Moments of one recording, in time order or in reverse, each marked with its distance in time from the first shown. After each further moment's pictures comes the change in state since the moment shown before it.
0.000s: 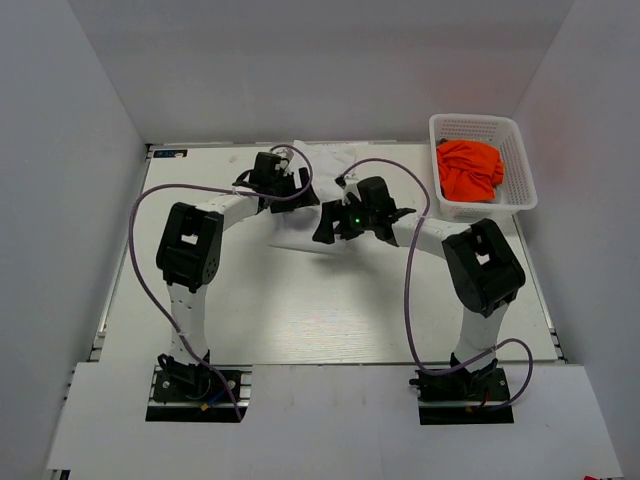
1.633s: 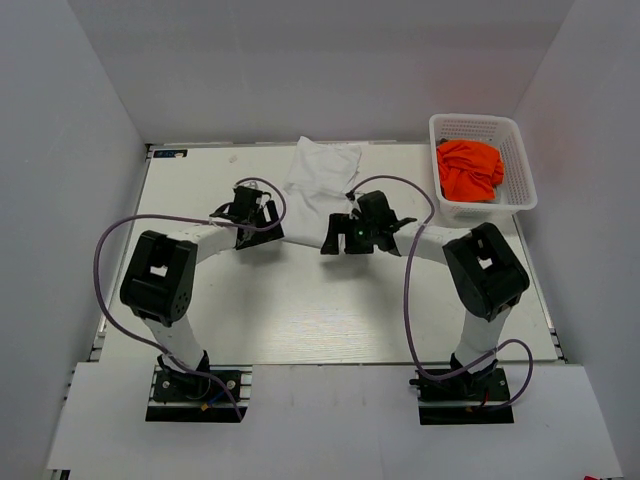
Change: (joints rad) left arm 0.021 -0.324 -0.440 -0.068 -0.370 -0.048; right arm 0.018 -0.022 -0.107 -0.083 0.122 0.172
